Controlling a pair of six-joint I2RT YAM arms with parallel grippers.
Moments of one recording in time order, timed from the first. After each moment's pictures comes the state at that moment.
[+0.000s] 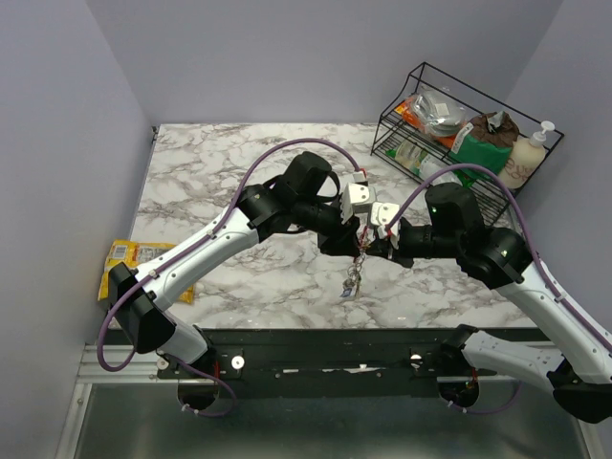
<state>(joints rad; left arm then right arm) -0.85 1.49 1.49 -0.66 0.72 0.24 0.72 0.97 1.19 -0.81 -0.47 -0.55</state>
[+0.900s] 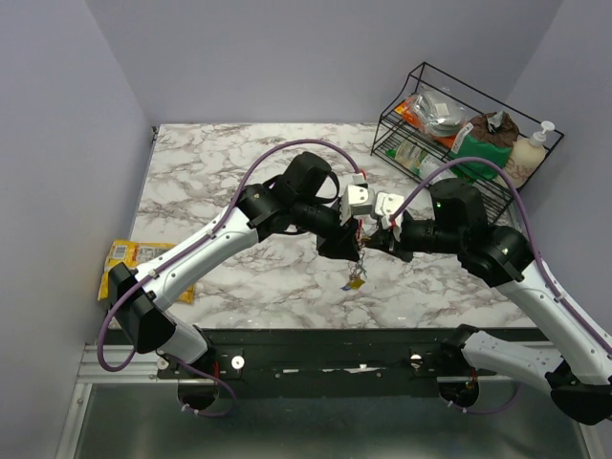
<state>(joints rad) -0.85 1.49 1.49 -0.69 0.79 0.24 0.68 0.97 1.19 -0.75 -0.49 -0.51</state>
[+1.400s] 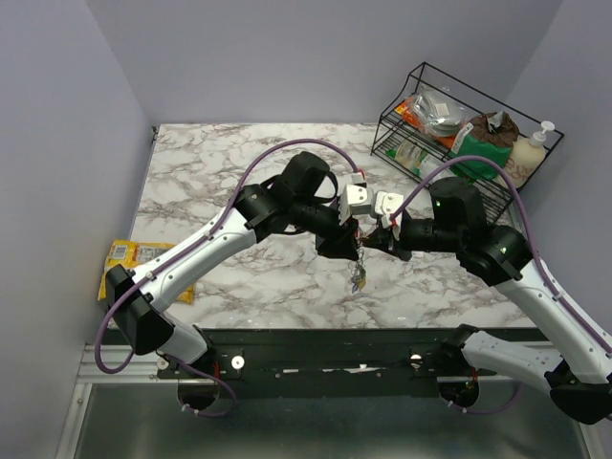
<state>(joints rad) -0.85 1.48 1.49 -0.69 0.77 0.24 0.67 0.98 1.19 -0.73 -0.51 -0.51</state>
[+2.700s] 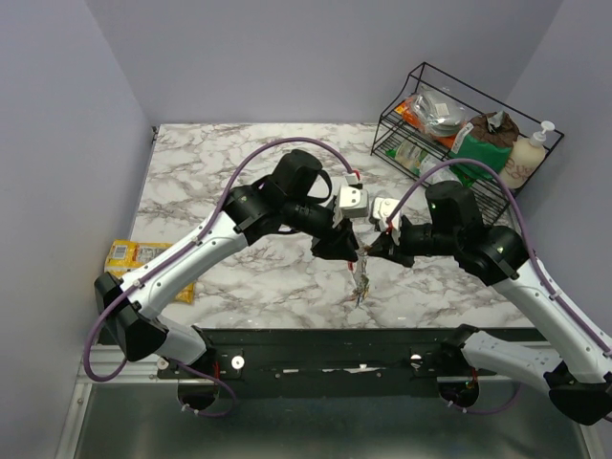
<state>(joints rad) -0.85 1.42 1.50 -0.69 0.83 0.29 0.66 0.98 1.16 -0.81 -0.52 -0.52</state>
